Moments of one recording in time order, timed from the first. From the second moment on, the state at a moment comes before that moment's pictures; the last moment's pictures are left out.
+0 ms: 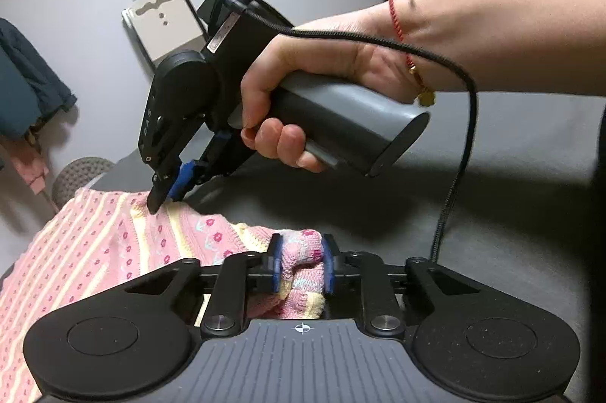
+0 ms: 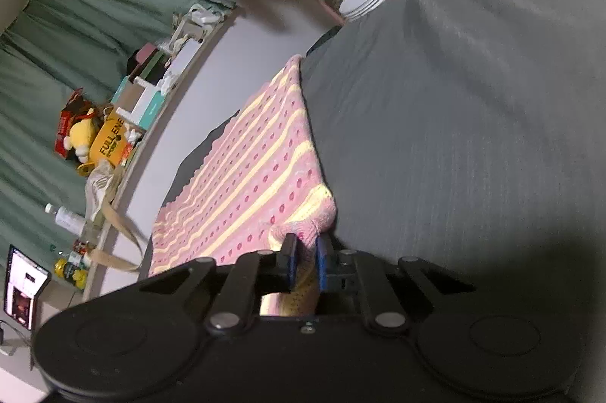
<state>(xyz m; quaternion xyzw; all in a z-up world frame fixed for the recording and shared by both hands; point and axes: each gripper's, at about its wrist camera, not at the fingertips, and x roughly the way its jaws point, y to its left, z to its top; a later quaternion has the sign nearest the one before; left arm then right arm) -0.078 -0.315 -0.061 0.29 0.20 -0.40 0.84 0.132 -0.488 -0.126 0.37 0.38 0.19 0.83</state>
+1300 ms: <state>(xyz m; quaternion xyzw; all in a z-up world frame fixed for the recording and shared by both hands) -0.110 -0.292 -0.077 0.21 0.22 -0.44 0.85 0.129 -0.479 -0.126 0.34 0.37 0.16 0.85</state>
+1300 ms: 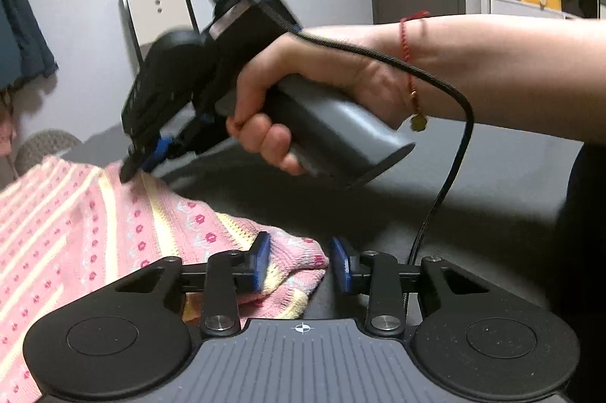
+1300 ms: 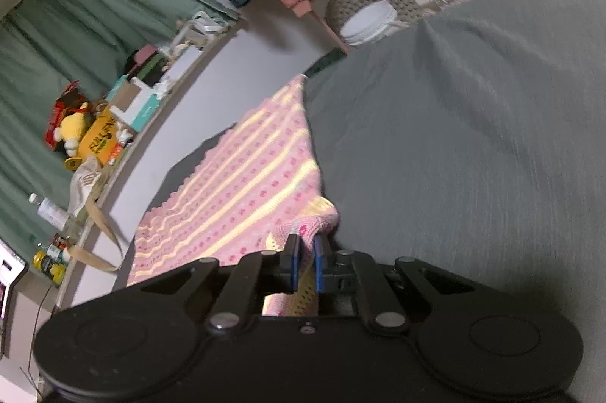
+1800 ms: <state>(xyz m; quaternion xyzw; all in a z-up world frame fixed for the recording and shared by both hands) -0.108 -0.218 -0.026 0.18 0.16 -0.29 0.93 0.117 -0.489 -0.105 0.35 0.31 0.13 0.88</state>
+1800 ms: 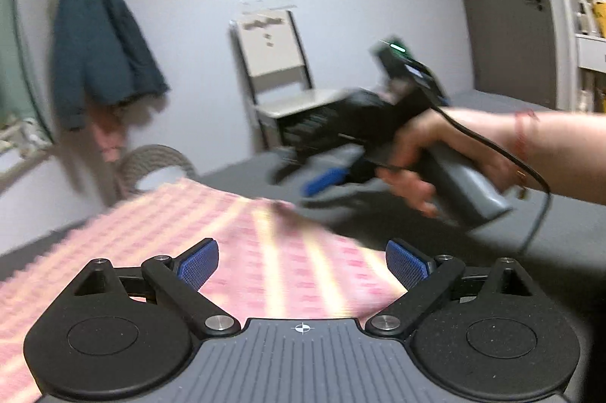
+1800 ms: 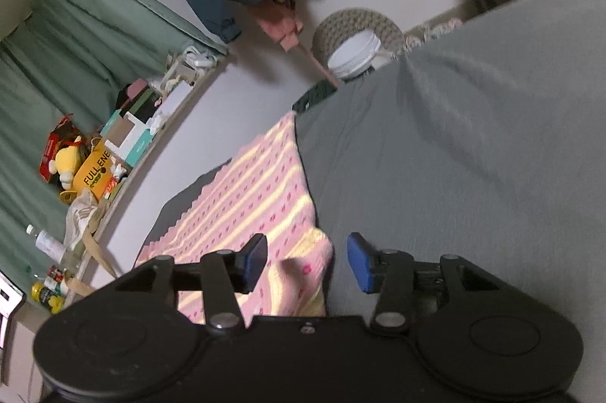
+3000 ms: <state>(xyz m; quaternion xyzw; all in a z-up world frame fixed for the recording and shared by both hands) 0.112 0.173 -0.032 -0.18 0.40 0.05 0.90 -0.051 -0.191 -0.042 -0.18 0.15 0.40 0.89</state>
